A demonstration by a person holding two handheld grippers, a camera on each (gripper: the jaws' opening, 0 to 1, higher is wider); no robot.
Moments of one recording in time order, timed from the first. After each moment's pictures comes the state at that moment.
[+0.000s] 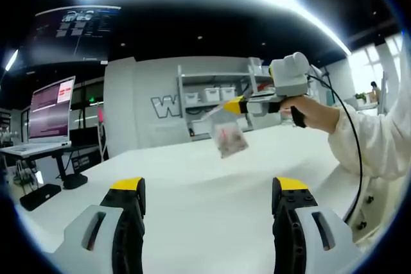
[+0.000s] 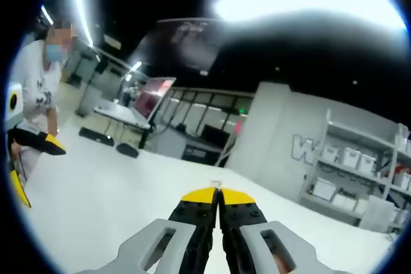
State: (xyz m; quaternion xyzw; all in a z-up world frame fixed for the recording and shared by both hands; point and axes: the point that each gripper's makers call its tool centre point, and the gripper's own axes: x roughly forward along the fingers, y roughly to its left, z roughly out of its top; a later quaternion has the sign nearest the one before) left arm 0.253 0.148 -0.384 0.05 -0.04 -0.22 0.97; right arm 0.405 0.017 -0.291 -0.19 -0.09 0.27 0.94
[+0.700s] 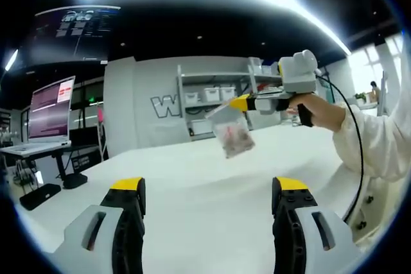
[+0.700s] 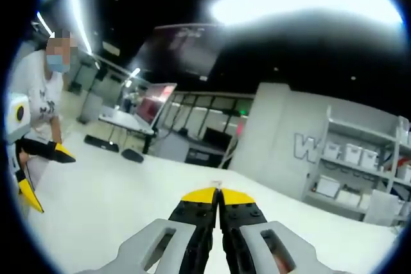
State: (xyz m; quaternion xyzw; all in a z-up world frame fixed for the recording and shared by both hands) left arm 0.254 0.146 -0.385 0.05 -0.04 -0.22 0.97; right arm 0.388 0.007 -0.291 -0.17 -0.09 0.28 0.94
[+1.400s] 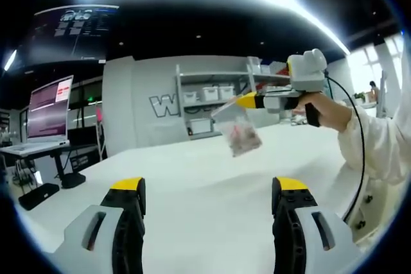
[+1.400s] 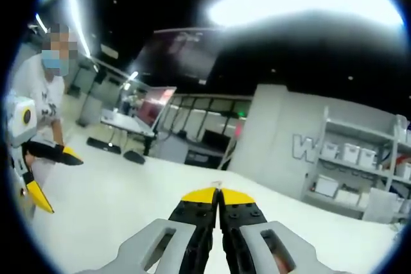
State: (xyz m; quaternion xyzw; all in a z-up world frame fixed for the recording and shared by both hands) left arm 0.255 0.147 -0.385 0.06 -0.04 -0.23 0.97; right arm 0.367 0.003 -0.291 -0.16 -0.10 0.27 0.94
